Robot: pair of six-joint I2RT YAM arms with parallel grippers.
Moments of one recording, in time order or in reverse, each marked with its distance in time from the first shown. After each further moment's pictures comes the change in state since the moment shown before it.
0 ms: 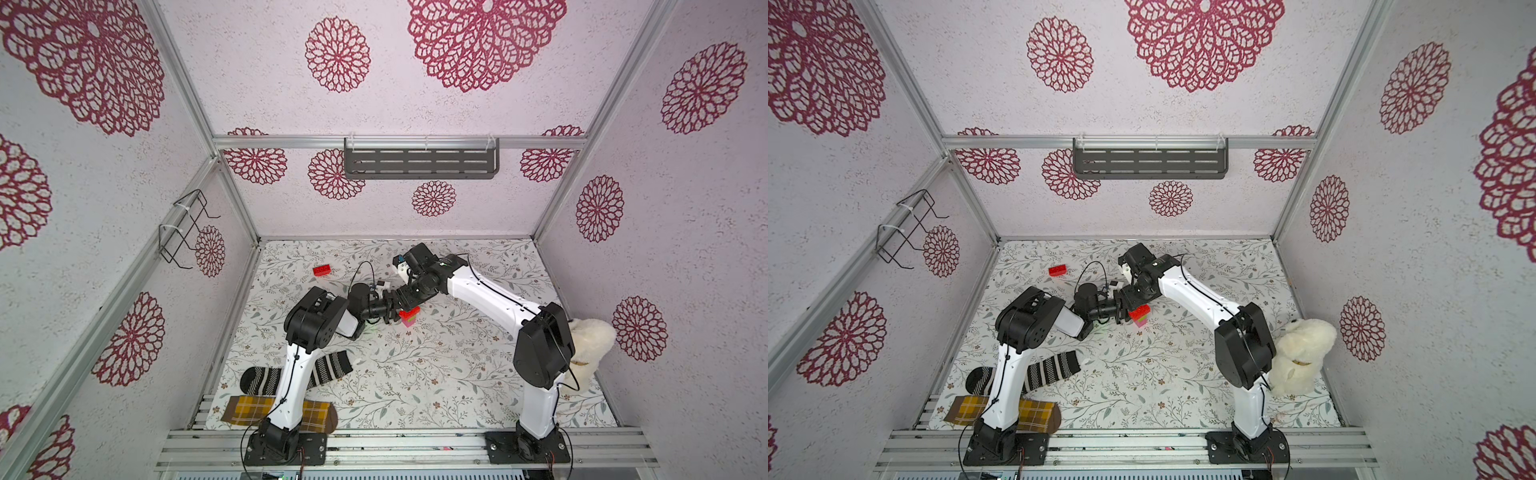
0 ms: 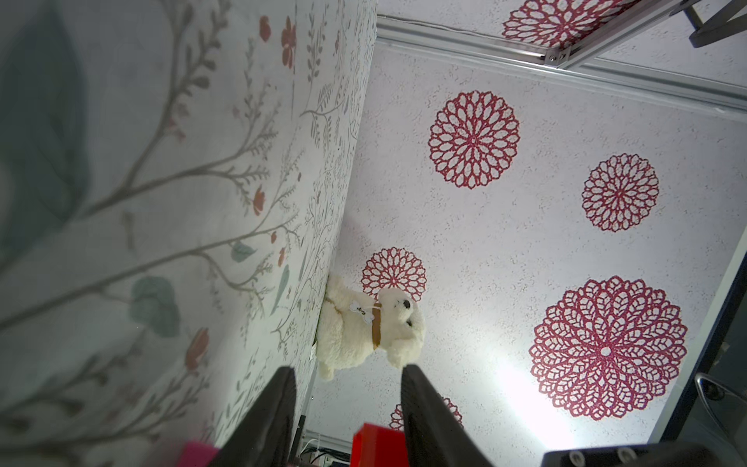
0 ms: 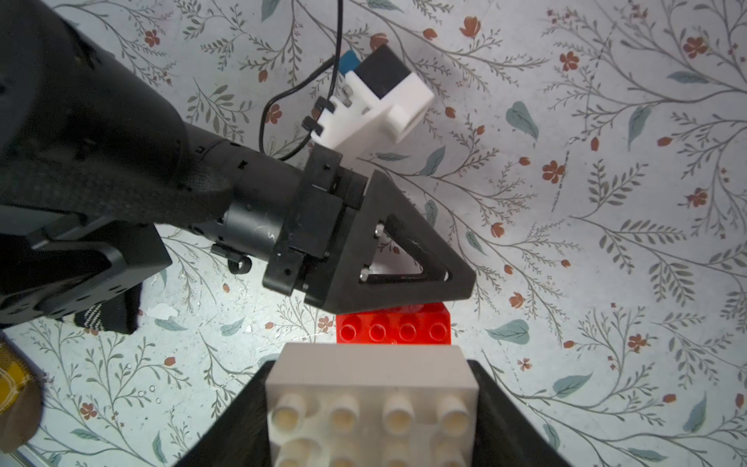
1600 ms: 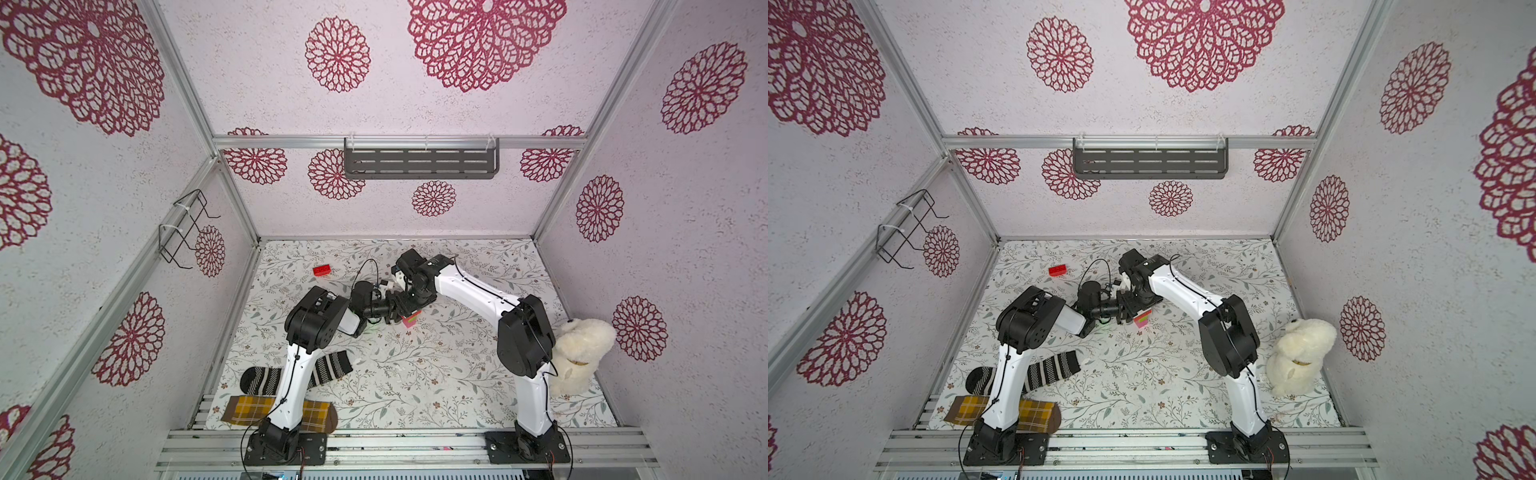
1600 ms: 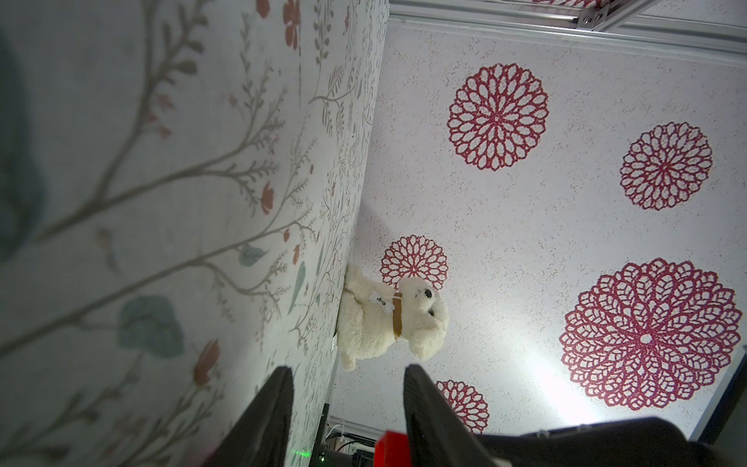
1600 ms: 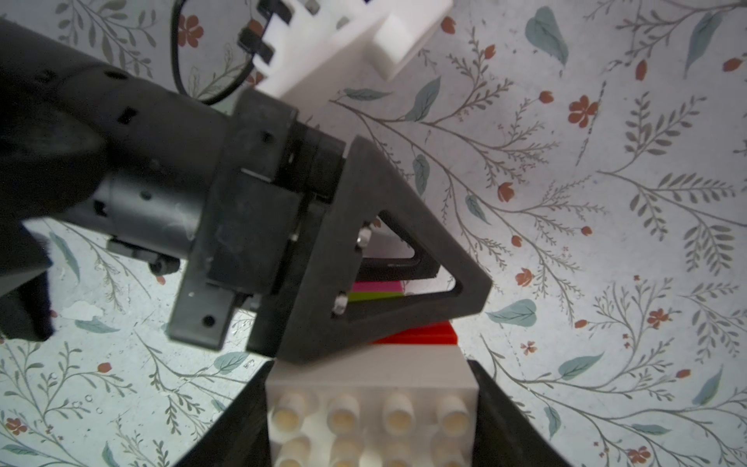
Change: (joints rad) left arm -0.009 0.002 0.036 -0.105 0.031 0.109; right arm 0.000 0.129 0.078 -0.103 0.051 0.002
